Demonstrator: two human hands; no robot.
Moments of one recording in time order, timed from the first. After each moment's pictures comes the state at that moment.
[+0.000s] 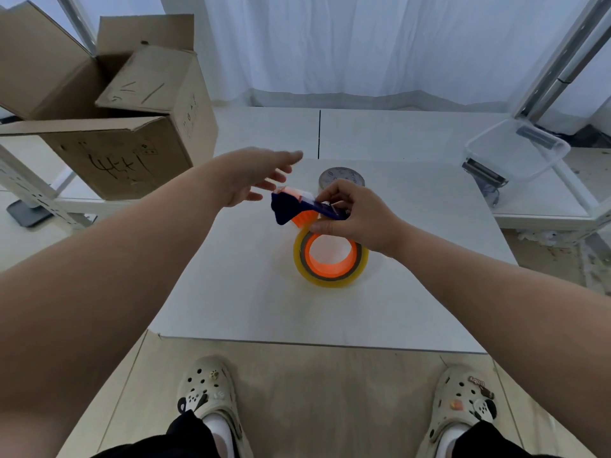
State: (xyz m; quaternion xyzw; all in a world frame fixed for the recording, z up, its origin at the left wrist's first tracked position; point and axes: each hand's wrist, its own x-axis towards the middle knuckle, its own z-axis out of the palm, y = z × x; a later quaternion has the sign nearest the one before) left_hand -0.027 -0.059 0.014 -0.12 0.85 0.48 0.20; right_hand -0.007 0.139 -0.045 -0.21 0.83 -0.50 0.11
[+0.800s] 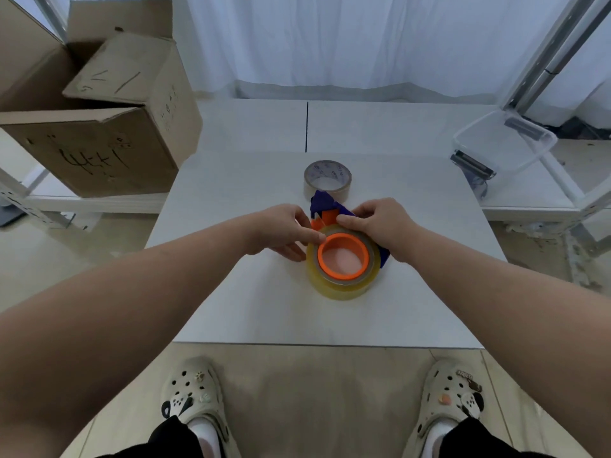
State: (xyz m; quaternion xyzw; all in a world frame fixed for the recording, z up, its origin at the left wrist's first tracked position) left_hand -0.008 -0.012 -0.055 -0.04 0.83 0.46 0.32; right_hand -0.014 0.179 -0.066 0.02 0.88 -0.46 0.15
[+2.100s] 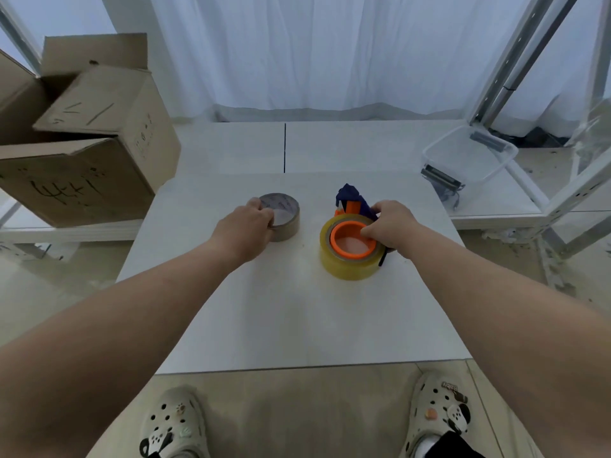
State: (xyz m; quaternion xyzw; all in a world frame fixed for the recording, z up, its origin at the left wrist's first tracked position) left_hand -0.033 -0.020 -0.073 0.09 0.99 0.07 0.02; right_hand -0.037 0.227 -0.050 0.09 0.92 -0.36 0.13
